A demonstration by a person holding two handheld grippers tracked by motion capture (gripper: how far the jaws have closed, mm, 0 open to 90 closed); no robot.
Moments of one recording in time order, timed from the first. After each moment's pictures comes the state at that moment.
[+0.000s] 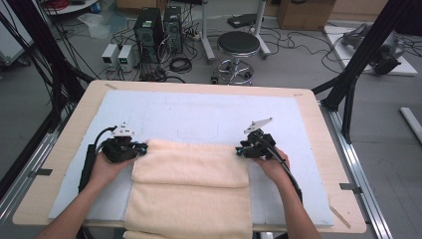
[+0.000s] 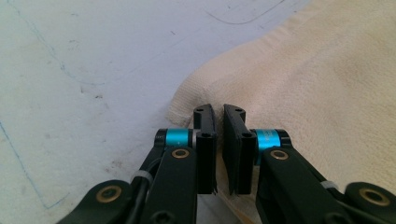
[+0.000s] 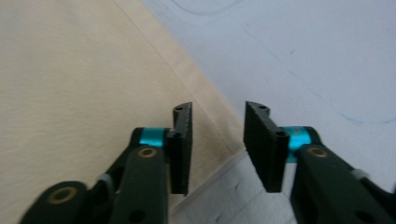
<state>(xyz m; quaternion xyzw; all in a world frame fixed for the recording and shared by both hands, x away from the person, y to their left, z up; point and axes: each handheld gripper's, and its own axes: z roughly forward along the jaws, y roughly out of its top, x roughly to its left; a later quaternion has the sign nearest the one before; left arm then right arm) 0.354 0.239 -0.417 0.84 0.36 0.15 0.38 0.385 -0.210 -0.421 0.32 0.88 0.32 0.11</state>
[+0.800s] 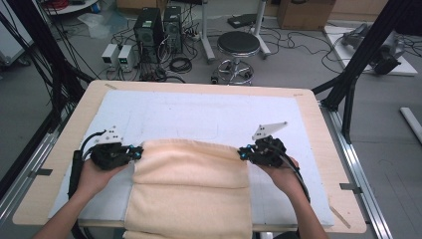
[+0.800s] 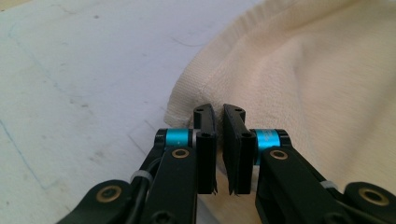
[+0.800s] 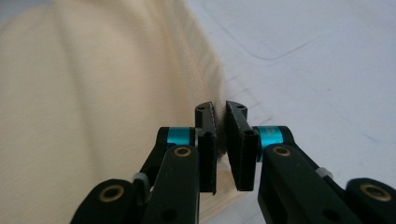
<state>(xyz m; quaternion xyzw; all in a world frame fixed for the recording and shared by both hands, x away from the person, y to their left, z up) 0.306 0.248 -0.387 0.83 0.32 0.14 0.43 0.330 -0.217 -0.370 0.26 0.88 0.39 0.09</state>
